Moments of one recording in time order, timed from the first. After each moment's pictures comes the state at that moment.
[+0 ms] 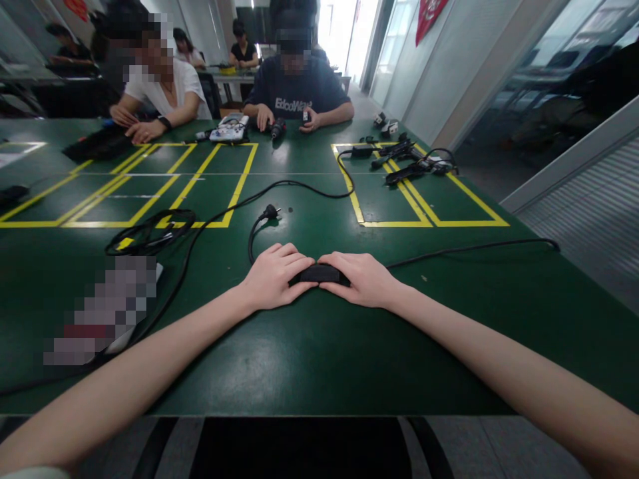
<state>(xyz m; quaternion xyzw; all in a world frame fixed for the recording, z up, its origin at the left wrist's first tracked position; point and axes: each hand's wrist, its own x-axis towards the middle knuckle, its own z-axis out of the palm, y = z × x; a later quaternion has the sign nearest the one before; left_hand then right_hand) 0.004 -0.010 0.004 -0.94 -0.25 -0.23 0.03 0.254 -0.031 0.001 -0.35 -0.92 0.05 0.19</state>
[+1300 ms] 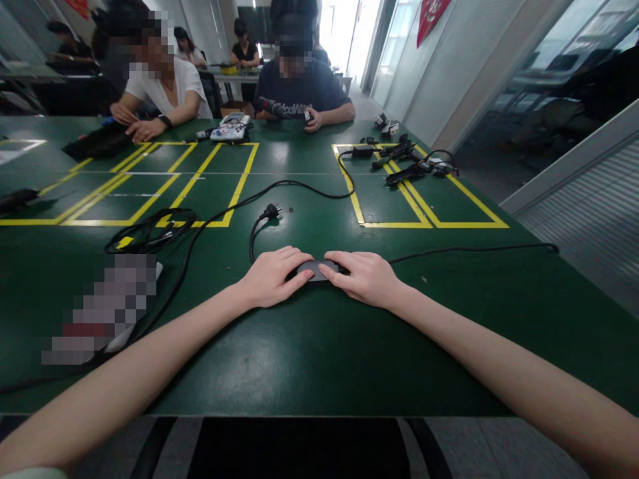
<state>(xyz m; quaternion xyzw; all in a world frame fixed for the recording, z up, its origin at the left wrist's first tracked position) 0.002 -0.009 0.009 -0.93 -0.27 -0.24 -0.10 0.264 -0.030 -0.001 -0.27 -0.93 -0.16 0.19</state>
